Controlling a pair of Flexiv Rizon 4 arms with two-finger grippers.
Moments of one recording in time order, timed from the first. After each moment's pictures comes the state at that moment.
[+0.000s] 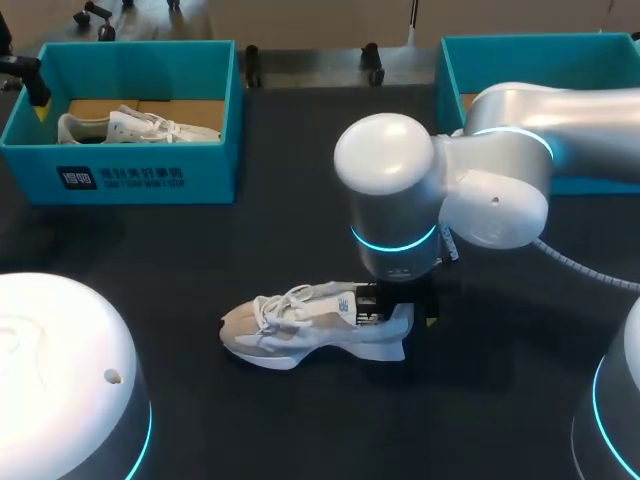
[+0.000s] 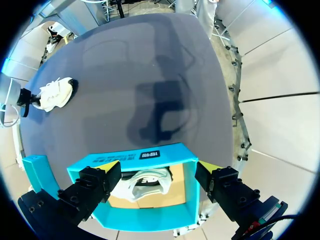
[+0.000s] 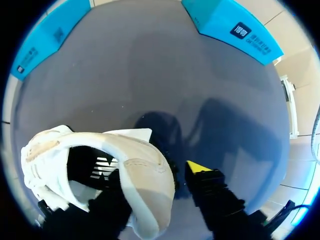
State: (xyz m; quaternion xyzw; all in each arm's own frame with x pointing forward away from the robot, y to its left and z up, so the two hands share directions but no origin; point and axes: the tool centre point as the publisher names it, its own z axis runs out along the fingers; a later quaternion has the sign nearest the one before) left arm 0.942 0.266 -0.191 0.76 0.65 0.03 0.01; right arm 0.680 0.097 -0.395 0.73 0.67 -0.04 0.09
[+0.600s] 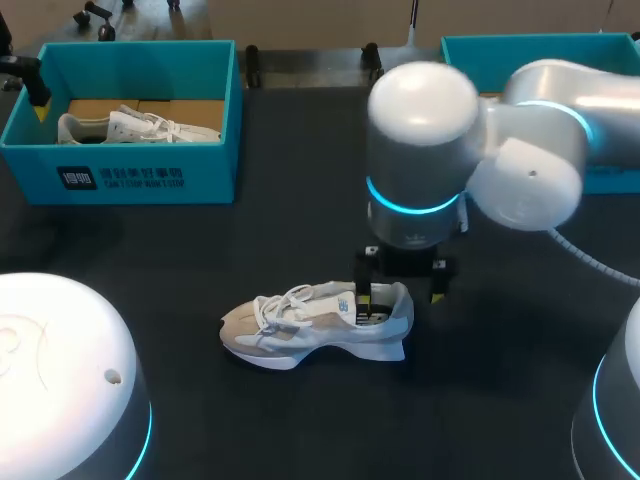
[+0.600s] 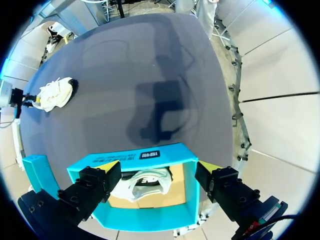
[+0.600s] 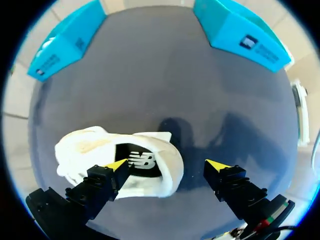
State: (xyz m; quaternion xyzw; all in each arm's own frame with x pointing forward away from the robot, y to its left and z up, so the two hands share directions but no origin) left arm 0.942 0.266 -0.191 0.76 0.65 0.03 0.01; right arm 0.688 0.119 -0.337 0.71 0.70 0.03 0.04
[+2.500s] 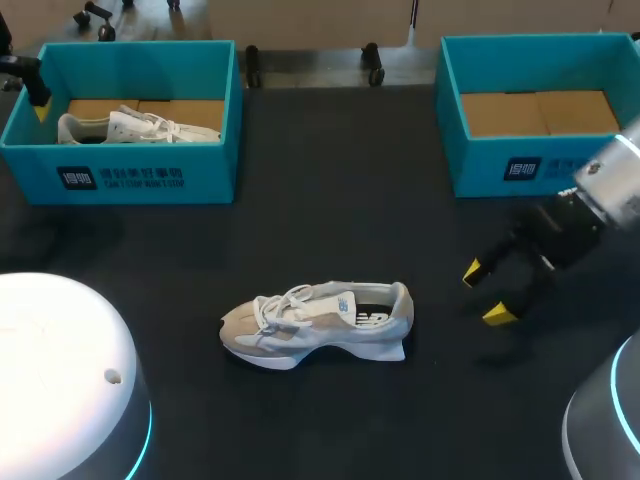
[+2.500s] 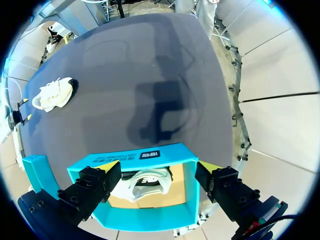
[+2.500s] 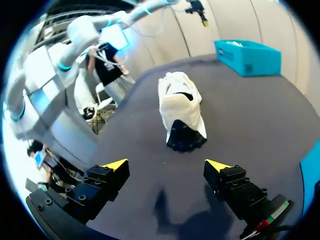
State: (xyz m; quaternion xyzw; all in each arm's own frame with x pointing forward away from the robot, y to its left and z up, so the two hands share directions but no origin) left arm 0.942 0.266 -0.191 0.76 0.65 0.03 0.01; right arm 0.687 0.000 -0.349 0.02 0.91 0.39 -0.16
